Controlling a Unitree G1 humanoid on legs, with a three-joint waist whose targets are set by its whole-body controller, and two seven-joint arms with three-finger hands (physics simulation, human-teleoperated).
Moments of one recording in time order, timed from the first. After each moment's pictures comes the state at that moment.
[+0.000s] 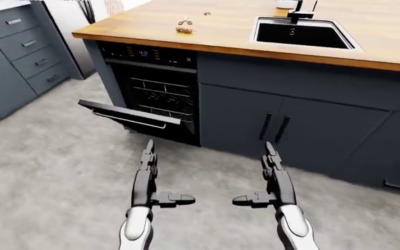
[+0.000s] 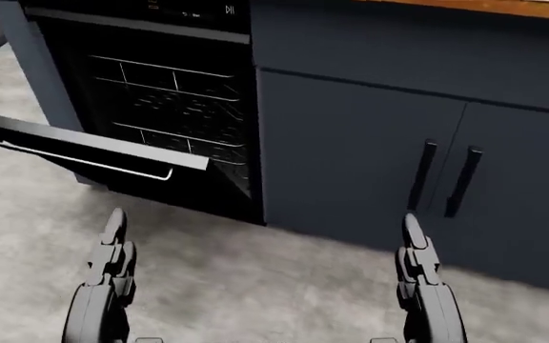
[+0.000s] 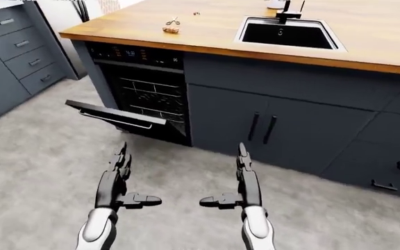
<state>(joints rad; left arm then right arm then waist) 0.06 0.00 -0.01 0.01 0.04 -0.01 -0.02 0.07 -0.01 -0.03 0.03 -0.03 0.01 0.03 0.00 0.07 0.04</state>
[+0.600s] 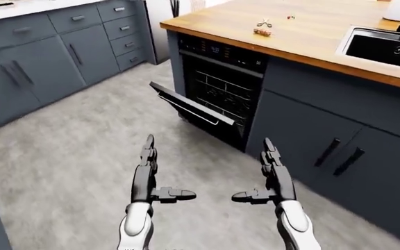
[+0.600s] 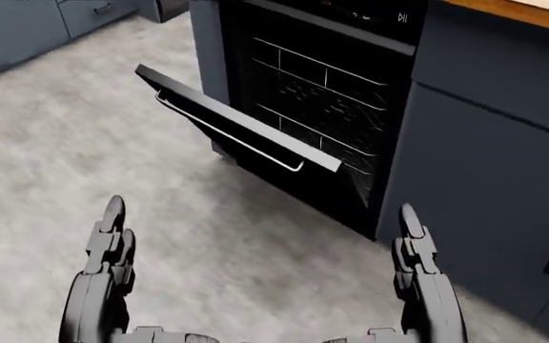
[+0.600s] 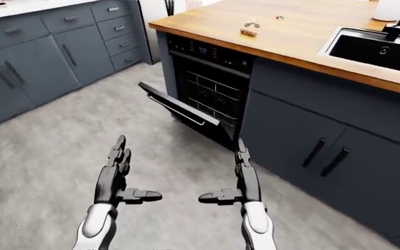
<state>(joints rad) 0.04 0.00 -0.01 -0.04 0.04 0.03 0.00 0.05 -0.02 -0.03 0.00 -0.02 0.05 0.05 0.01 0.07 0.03</state>
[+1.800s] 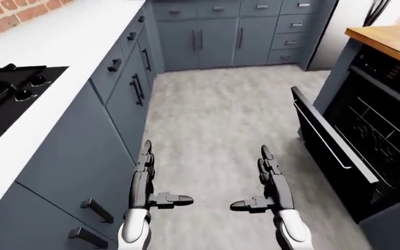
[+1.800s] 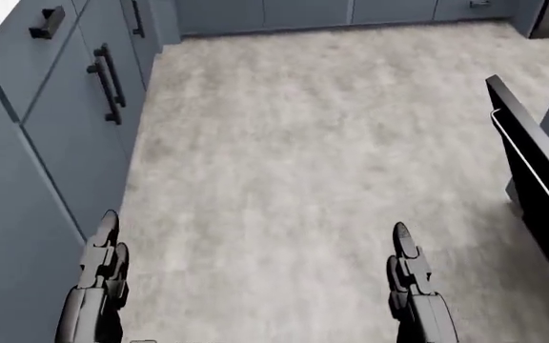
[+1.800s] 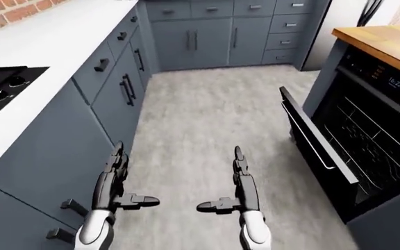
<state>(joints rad) 0.08 0.00 -0.01 -0.03 0.04 0.01 -0.01 0.11 0.00 -0.01 0.01 -0.03 0.01 0.05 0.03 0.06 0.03</state>
